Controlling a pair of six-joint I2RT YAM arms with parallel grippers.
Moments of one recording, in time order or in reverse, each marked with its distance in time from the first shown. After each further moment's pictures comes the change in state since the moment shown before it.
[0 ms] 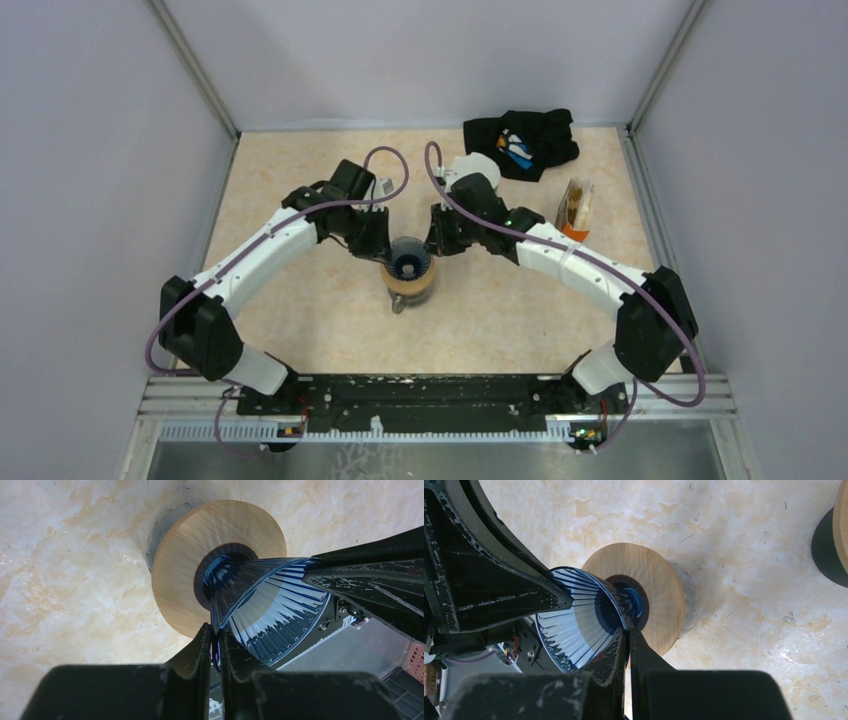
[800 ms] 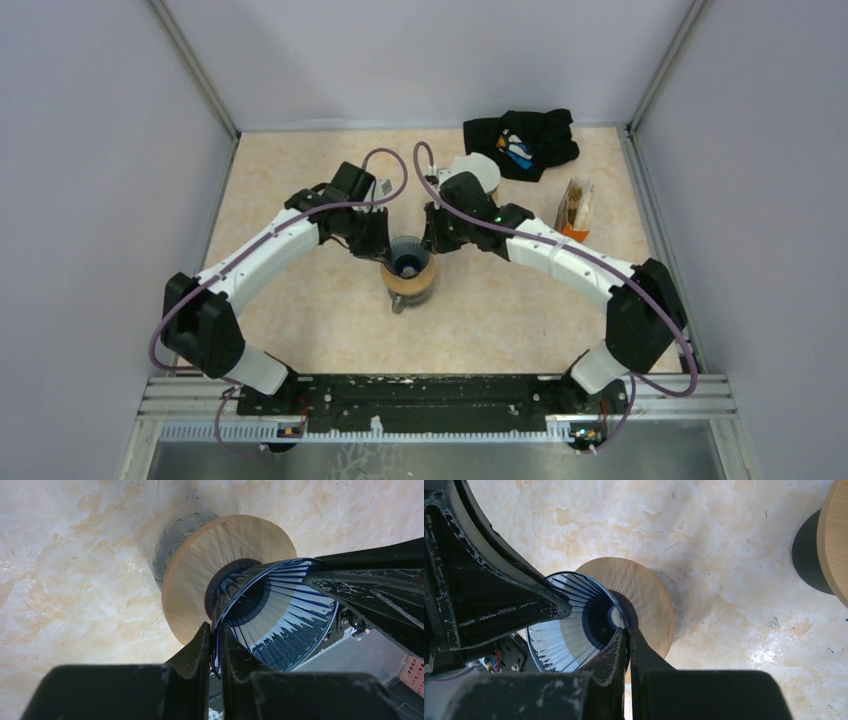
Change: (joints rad) left arm 0.008 0.018 -0.034 0.050 -0.013 -0.017; right arm 0.029 0.066 0.066 -0.043 0.092 -0.015
